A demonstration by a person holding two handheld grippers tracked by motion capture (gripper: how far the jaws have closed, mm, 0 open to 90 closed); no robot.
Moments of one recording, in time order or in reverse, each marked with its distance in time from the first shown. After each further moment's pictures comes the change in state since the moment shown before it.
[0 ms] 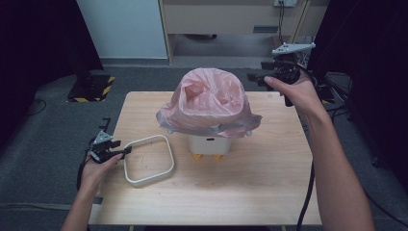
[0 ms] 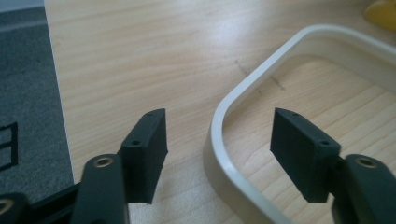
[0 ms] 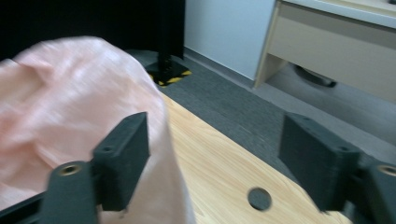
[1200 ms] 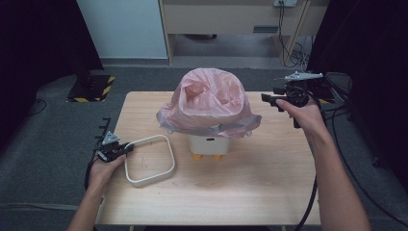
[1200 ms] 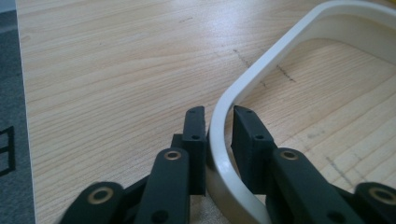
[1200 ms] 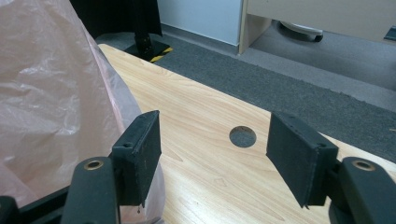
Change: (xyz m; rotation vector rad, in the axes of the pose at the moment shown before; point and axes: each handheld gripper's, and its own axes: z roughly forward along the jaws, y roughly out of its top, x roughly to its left) left arm -0.004 -0.002 0.021 0.022 0.008 0.059; right arm -0.034 -0.091 0.005 0.065 -0.057 0.134
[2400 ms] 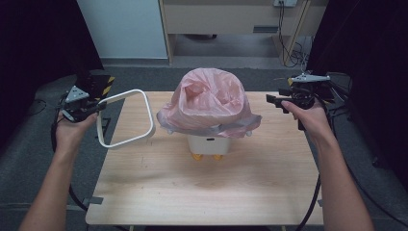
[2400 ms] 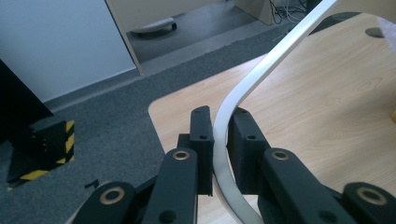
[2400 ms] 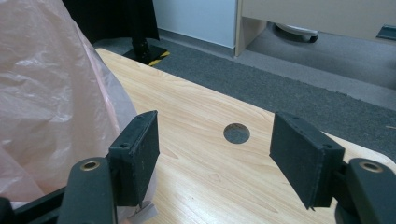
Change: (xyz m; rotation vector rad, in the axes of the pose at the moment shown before) left arm 0.050 0.143 -0.102 -0.149 0.141 0.103; right arm -0.008 -0.007 -0.012 -0.024 -0.009 0.022
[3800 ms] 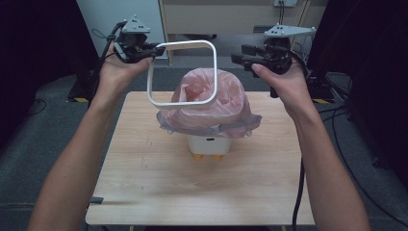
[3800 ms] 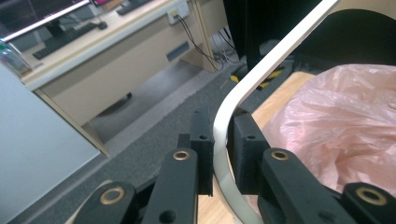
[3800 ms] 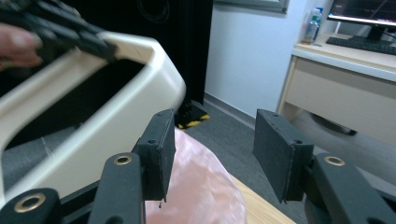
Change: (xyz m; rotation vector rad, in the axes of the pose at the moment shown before) left arm -0.139 0.231 0.001 -0.109 -0.180 0.252; right arm 0.125 0.143 -0.029 -0.233 0.170 -0.165
